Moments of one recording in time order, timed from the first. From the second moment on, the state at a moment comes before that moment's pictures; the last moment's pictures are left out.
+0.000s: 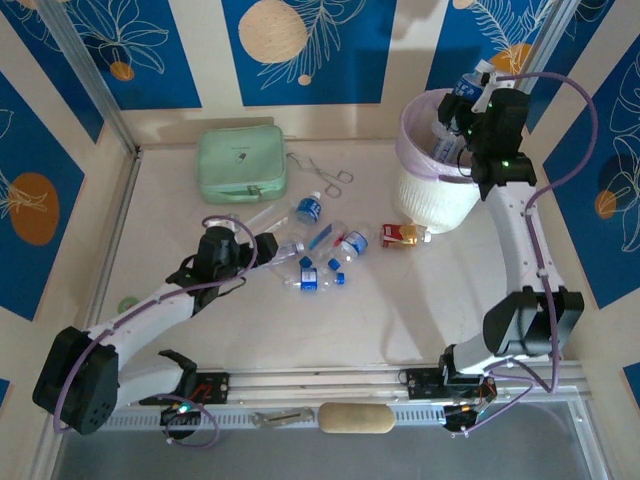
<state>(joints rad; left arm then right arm) -0.48 1.14 0.54 0.01 0.00 -0.70 -0.03 1.50 1.57 -0.29 -0.07 0.30</state>
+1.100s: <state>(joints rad) -0.48 1.14 0.55 0.00 0.00 -0.70 -0.02 1.50 1.59 -0.42 -0.18 0.34</state>
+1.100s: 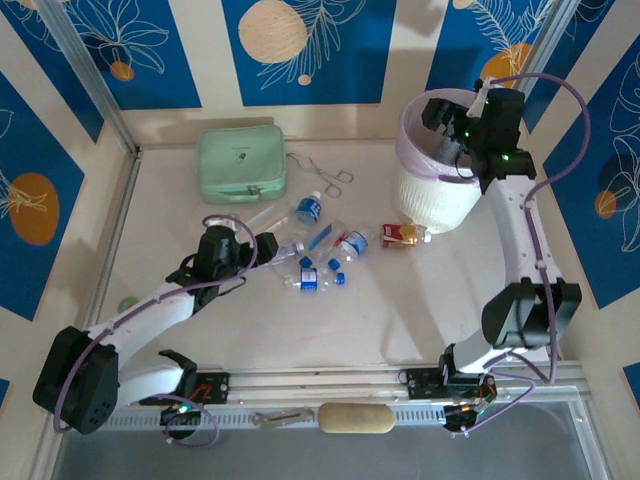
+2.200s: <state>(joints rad) -0.31 1.08 0.53 0.00 0.06 -0.74 0.79 1.74 1.27 -0.62 -0.47 -0.17</state>
